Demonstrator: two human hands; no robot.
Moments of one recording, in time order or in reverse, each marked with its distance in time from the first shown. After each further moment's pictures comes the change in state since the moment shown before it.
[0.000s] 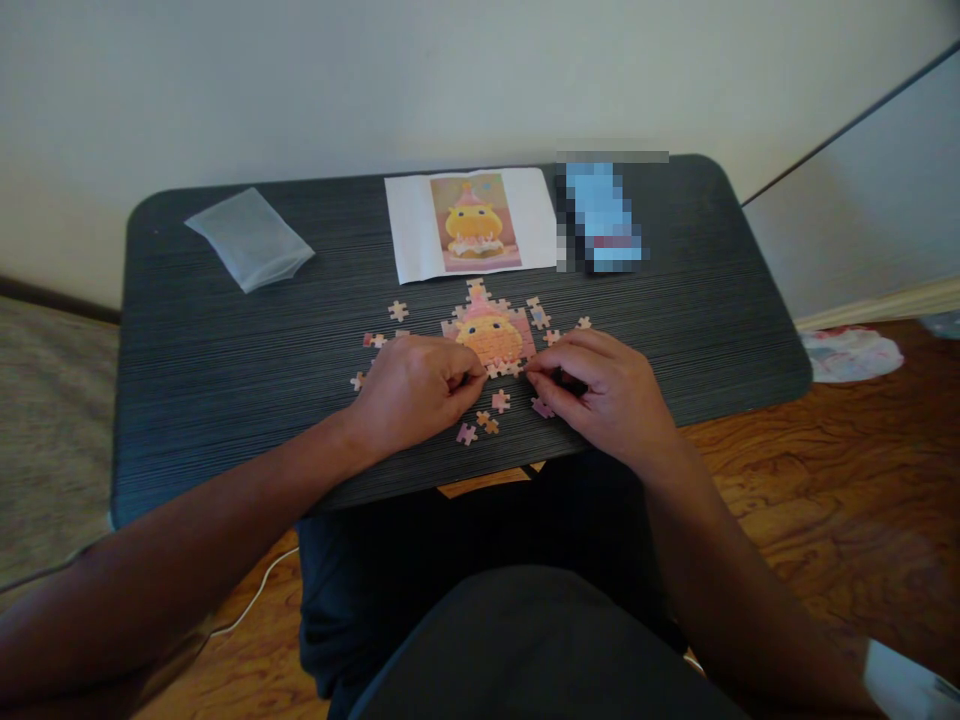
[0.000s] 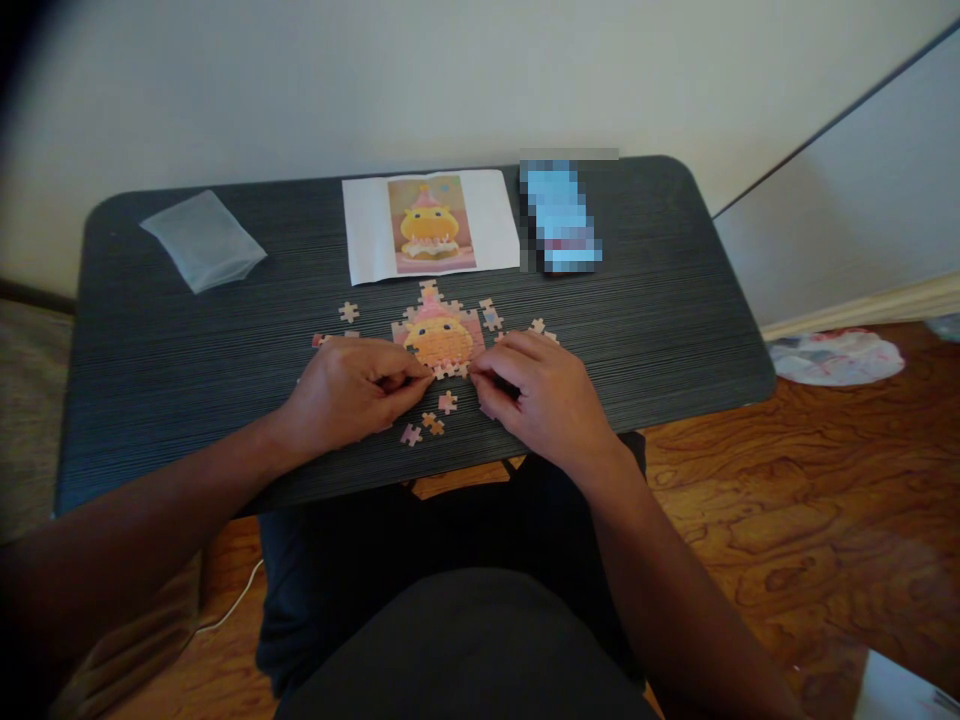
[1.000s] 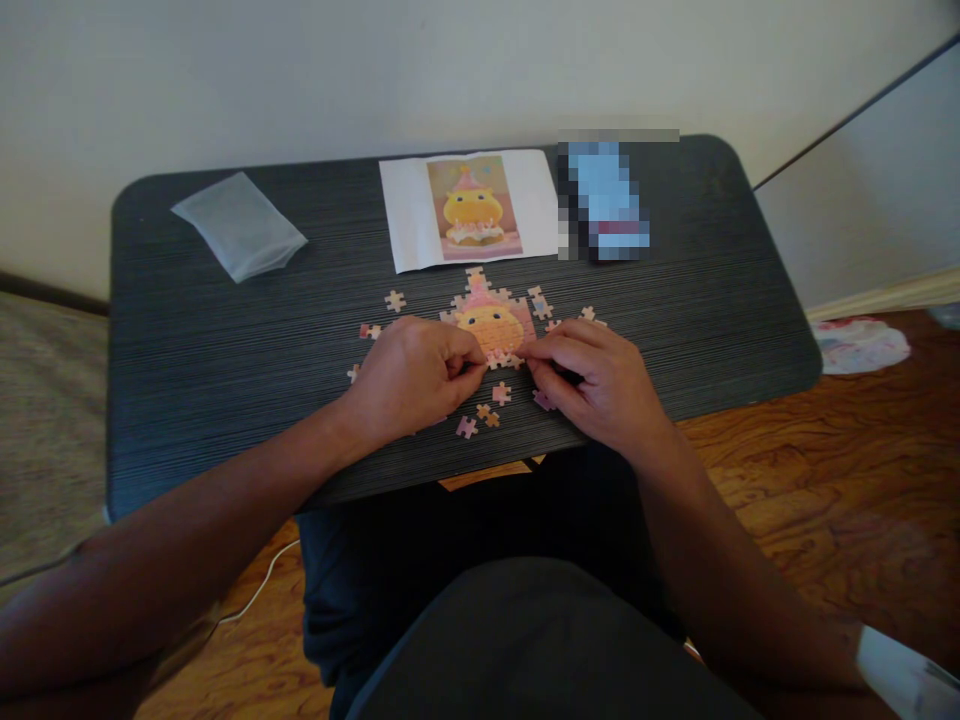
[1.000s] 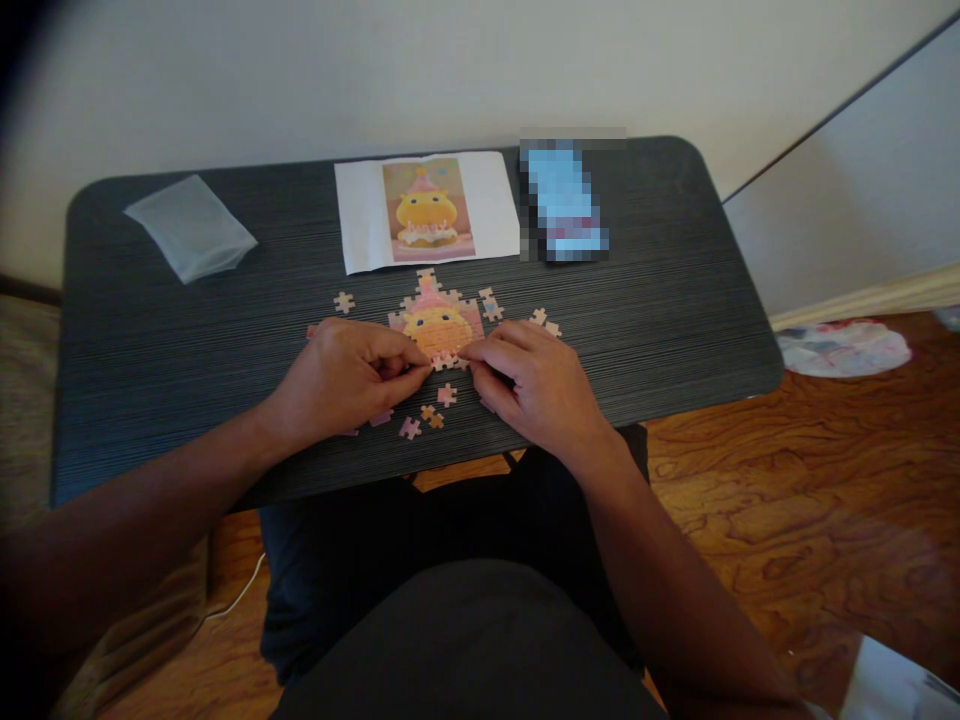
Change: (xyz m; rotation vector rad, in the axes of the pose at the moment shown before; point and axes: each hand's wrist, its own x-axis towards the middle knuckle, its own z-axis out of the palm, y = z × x) left_hand 0.009 0.010 -0.010 -0.104 -0.084 -0.179; right_hand 0.000 0.011 0.016 -0.021 0.063 -0.082
